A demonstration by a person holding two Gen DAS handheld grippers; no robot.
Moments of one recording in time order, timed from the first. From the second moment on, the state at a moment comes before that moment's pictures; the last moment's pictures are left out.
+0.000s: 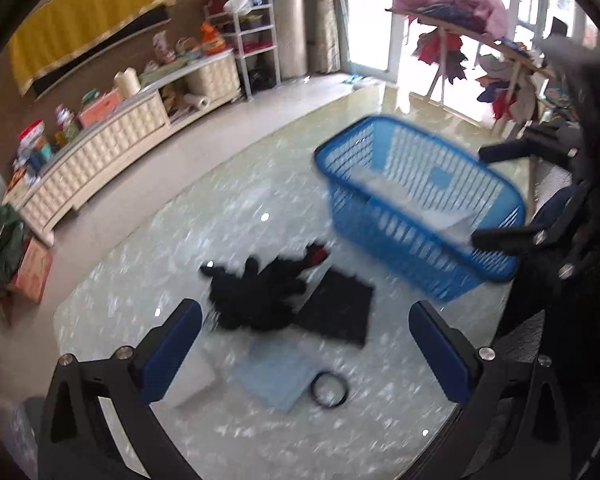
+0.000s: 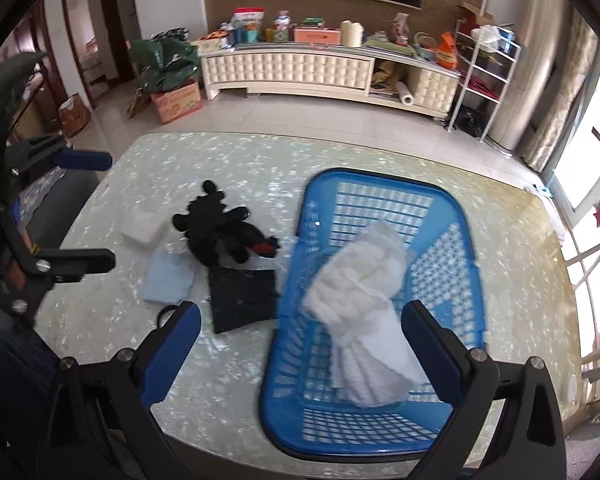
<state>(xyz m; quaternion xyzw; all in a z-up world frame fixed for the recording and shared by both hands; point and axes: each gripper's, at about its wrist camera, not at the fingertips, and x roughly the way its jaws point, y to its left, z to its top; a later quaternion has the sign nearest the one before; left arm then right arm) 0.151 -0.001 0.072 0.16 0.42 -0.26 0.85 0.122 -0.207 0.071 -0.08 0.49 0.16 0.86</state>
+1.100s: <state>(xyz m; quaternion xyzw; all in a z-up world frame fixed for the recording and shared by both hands) 0.175 0.088 -0.082 0.11 0.57 -0.17 0.79 0.168 -0.078 -0.075 -0.18 0.58 0.19 0.77</state>
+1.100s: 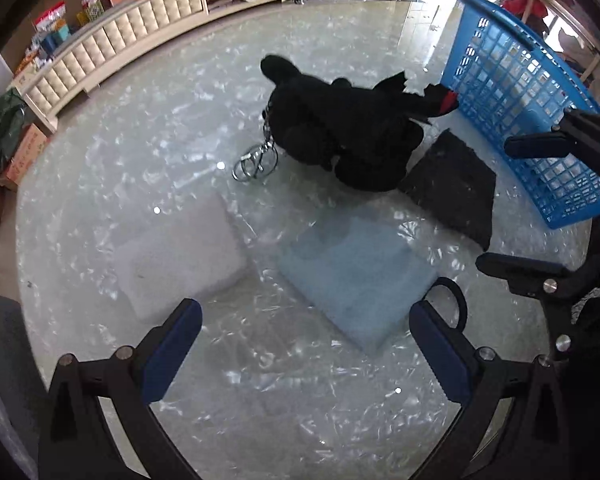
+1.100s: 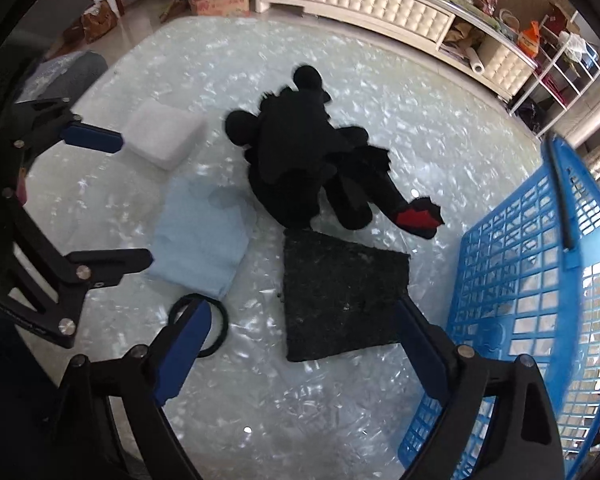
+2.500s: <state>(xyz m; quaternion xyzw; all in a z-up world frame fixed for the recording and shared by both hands) 0.209 0.046 -0.115 0.08 0.60 -0.20 0.77 0.181 -0.105 -0.116 -0.15 0.59 0.13 0.78</state>
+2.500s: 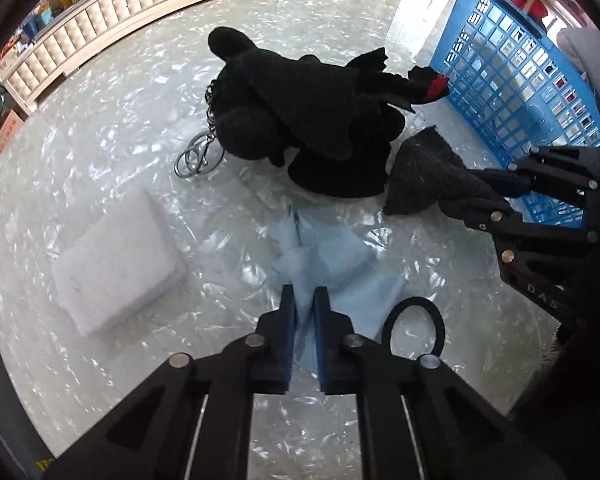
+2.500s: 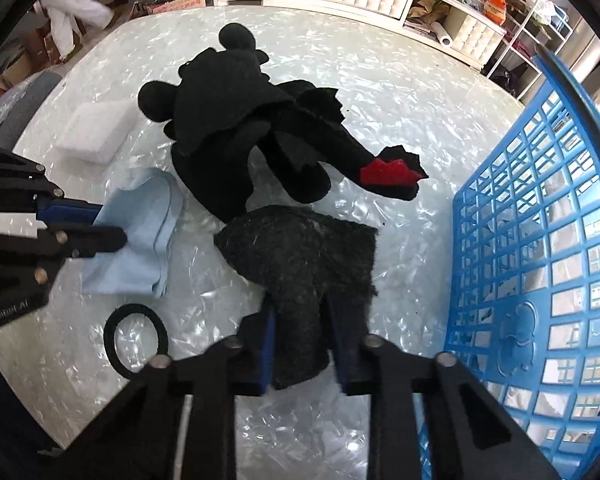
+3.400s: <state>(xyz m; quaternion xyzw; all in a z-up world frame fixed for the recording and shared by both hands) 0.151 0.062 -0.011 0.07 0.52 -0.22 0.82 0.124 -0.118 0.009 -0.15 0.54 0.16 0.81</state>
